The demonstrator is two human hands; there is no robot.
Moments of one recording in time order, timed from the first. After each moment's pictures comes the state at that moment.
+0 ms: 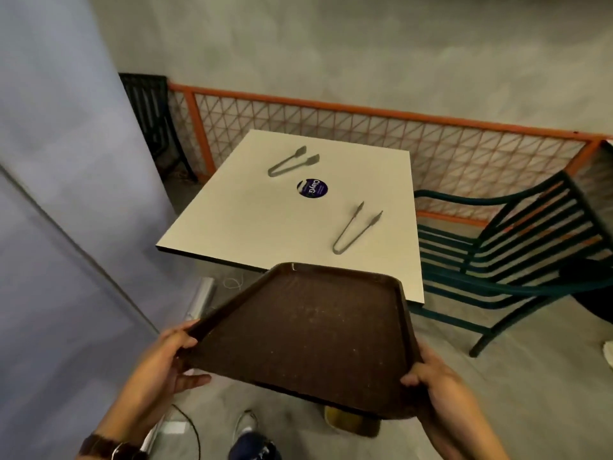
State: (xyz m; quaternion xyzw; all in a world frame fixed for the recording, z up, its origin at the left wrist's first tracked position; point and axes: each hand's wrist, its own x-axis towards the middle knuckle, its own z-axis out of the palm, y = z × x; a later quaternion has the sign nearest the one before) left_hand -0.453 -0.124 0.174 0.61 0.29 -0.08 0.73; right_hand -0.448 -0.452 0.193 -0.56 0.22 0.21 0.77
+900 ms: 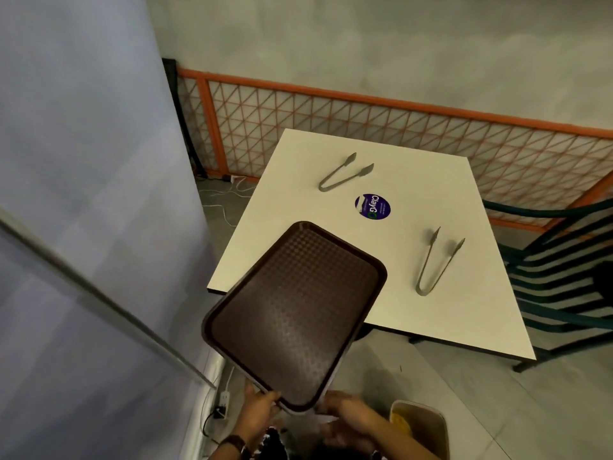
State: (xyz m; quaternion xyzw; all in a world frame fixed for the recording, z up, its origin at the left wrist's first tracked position) left_hand -0.303 0.017 0.003 0.50 0.42 -0.21 0.73; right_hand -0.292 -0.159 0.026 -0.59 0.29 0.47 0.59
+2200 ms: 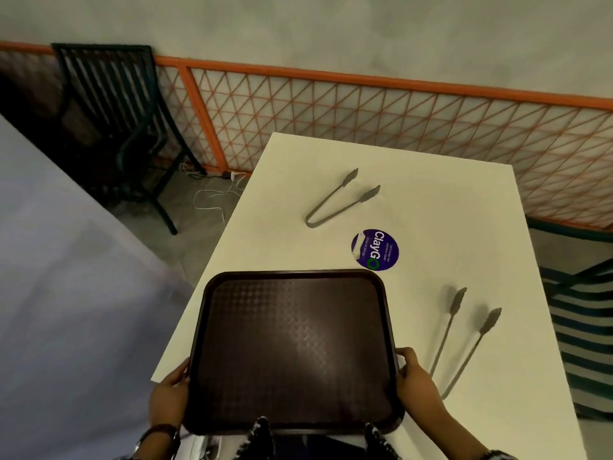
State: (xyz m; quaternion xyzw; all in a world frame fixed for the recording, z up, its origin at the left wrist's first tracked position) left_hand -0.078 0.081 -0.015 0.76 0.47 -0.07 0.44; right_hand -0.031 -0.320 0.002 -0.90 0.15 0.25 0.34
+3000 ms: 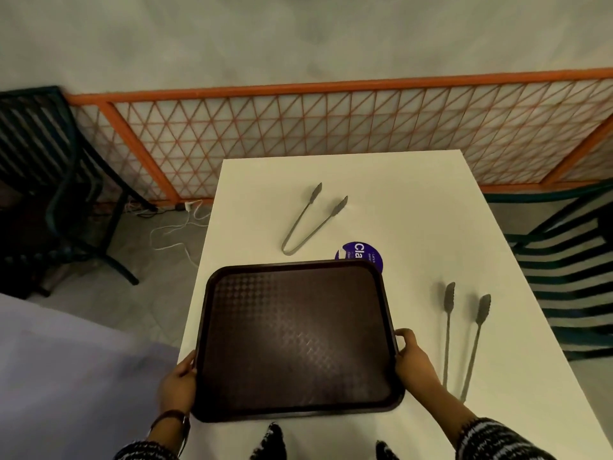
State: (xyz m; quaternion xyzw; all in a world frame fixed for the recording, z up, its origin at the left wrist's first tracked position) left_hand 0.068 0.106 -0.012 0.77 0.39 -0.12 0.48; right_hand 0.029 -0.289 0.008 -0.86 0.28 0.22 0.38
